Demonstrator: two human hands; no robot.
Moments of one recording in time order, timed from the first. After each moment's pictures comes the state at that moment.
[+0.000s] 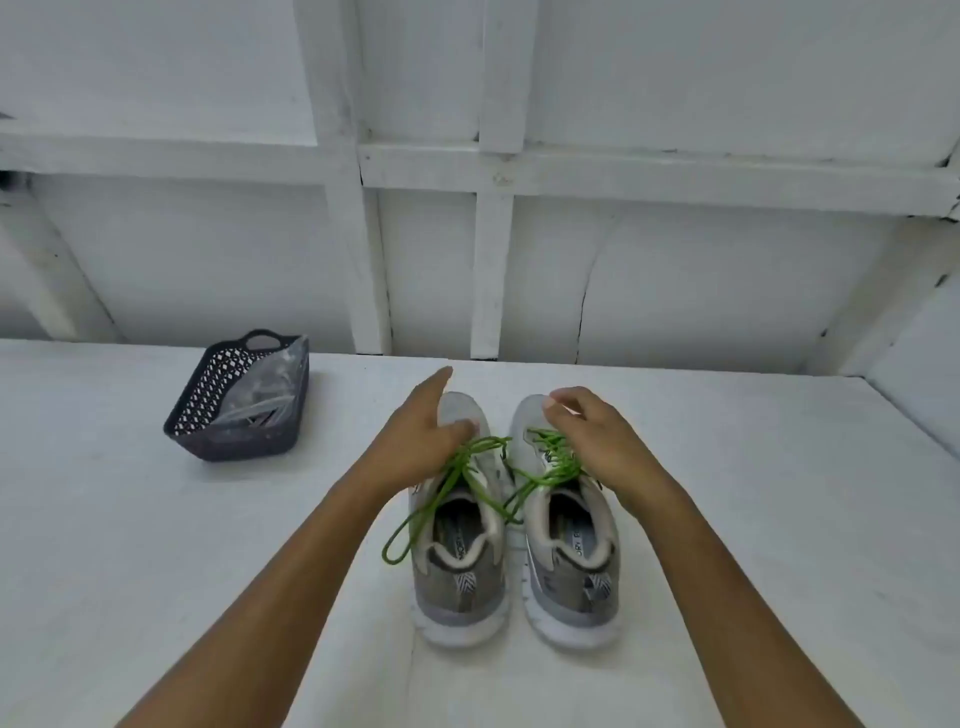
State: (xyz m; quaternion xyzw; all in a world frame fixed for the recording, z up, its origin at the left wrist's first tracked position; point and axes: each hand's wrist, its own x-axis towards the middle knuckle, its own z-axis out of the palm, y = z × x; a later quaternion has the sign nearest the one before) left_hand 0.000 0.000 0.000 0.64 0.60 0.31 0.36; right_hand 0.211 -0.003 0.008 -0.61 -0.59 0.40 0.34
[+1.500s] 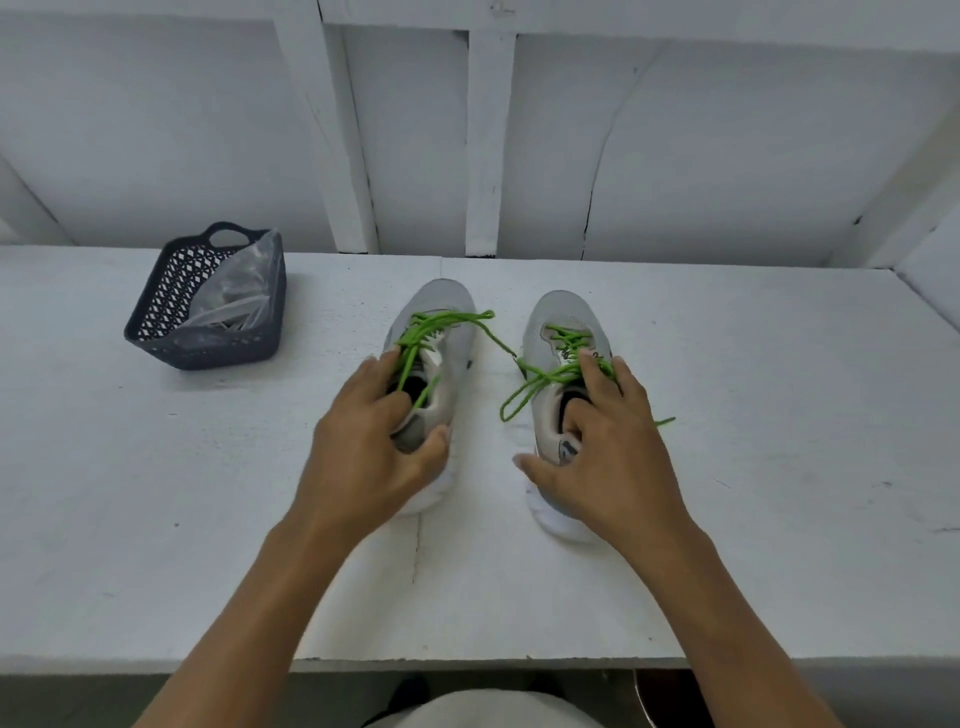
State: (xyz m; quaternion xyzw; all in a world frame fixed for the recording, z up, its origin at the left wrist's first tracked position) left_hand -0.029 -0.078 -0.059 0.75 0.56 0.33 0.08; right_hand 0.200 -0.085 -0.055 -0.61 -0.74 0.06 0.27
